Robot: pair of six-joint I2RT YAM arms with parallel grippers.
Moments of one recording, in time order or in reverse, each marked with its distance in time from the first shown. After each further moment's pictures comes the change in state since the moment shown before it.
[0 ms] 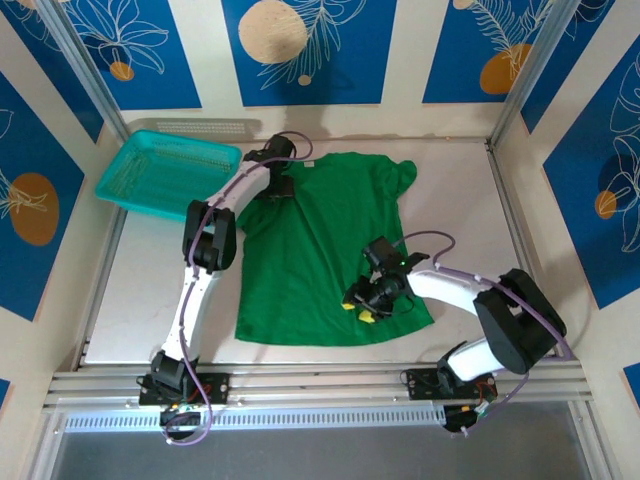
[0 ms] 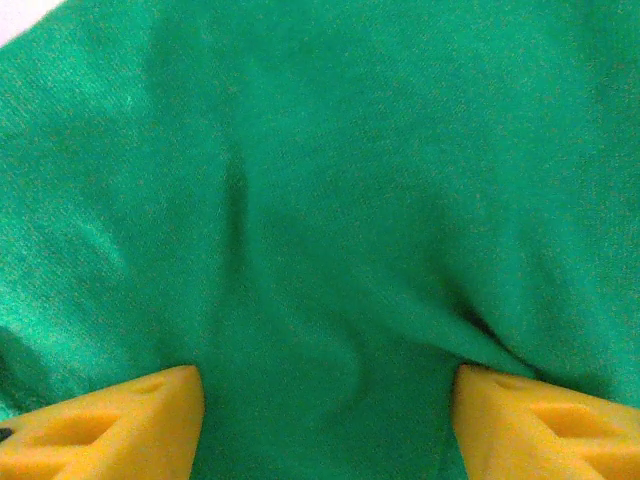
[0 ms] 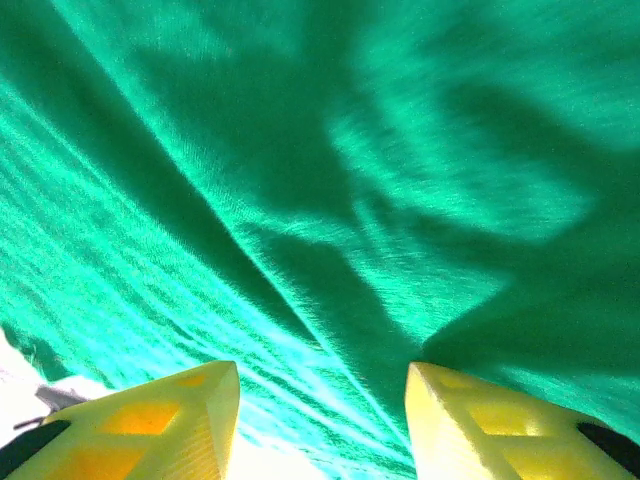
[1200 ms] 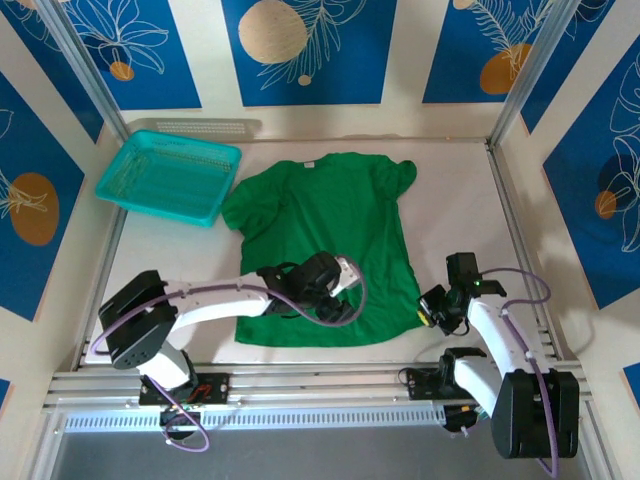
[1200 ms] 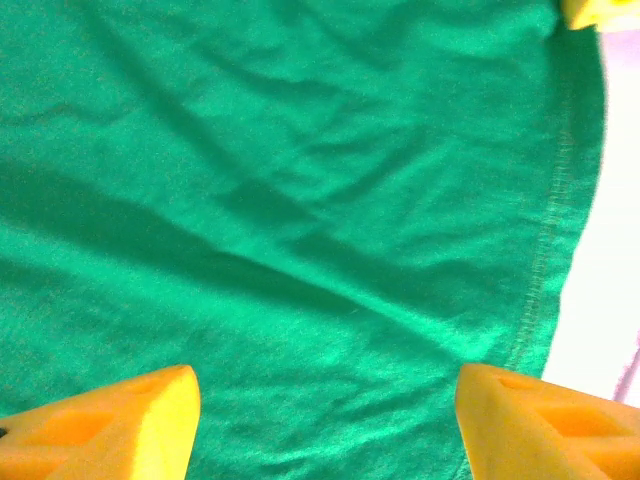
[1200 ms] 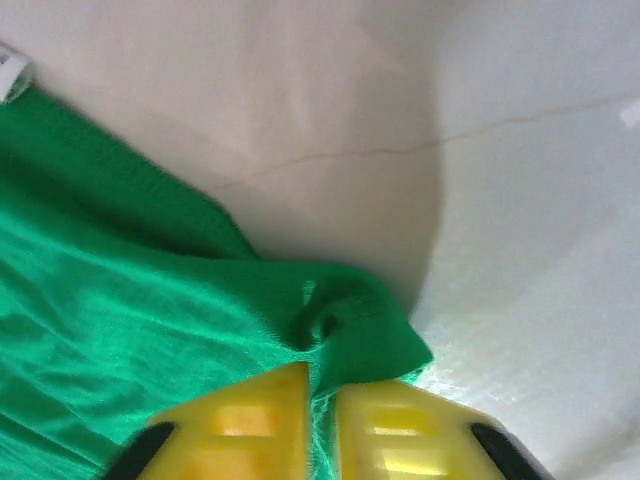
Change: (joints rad) left arm -0.713 -0.980 -1.342 0.652 0.251 0.235; right arm -0.618 -0.475 -0.235 -0.312 0.147 -0.101
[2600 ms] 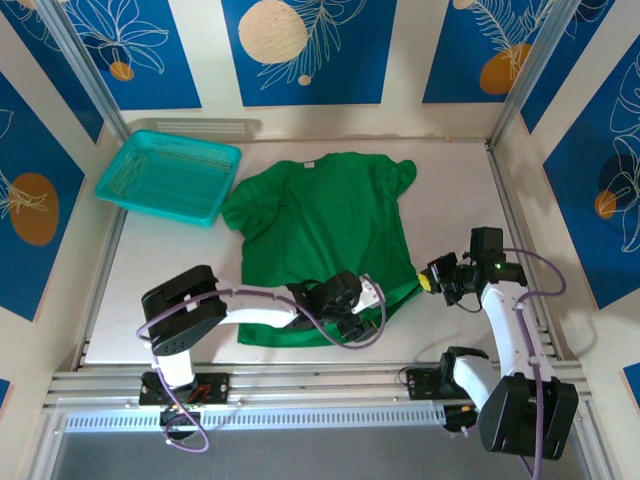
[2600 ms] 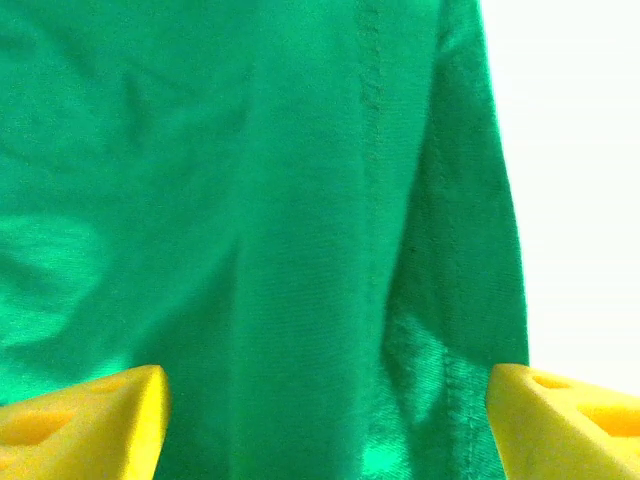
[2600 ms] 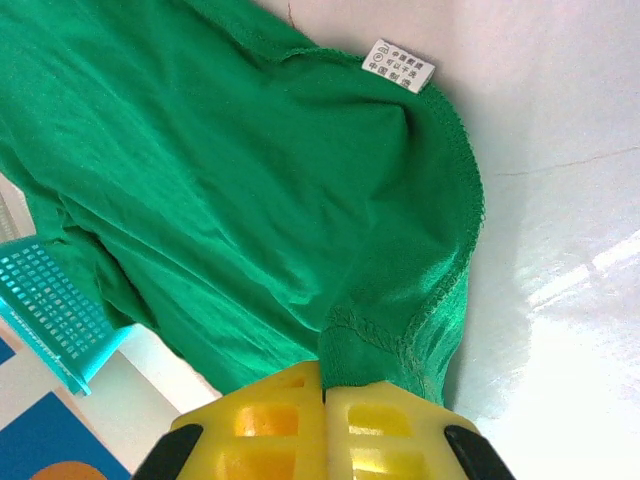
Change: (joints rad) left arm -0.089 0.214 -0.002 0.297 -0.016 0.089; right arm -0.140 0.010 0.230 -0.025 -0.263 0.045
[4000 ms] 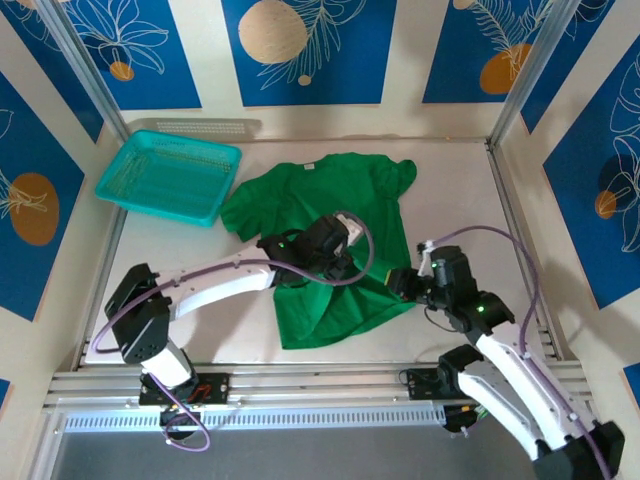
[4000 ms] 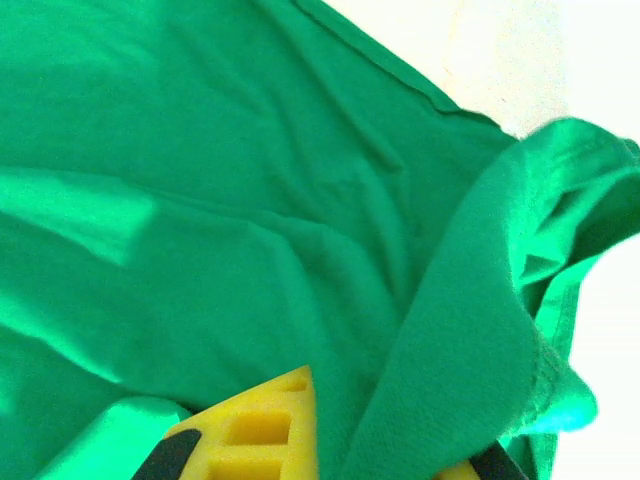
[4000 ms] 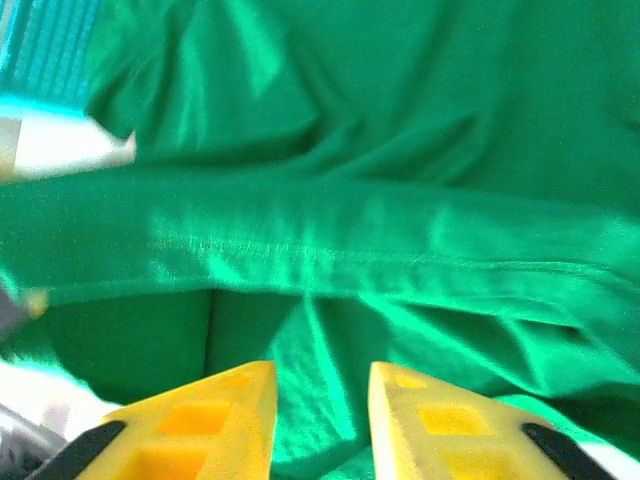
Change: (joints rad) left arm 0.186 -0.180 0.305 -0.505 -0.153 -0.187; right arm 0.631 -0.294 -0.152 0.291 0.320 -0.378
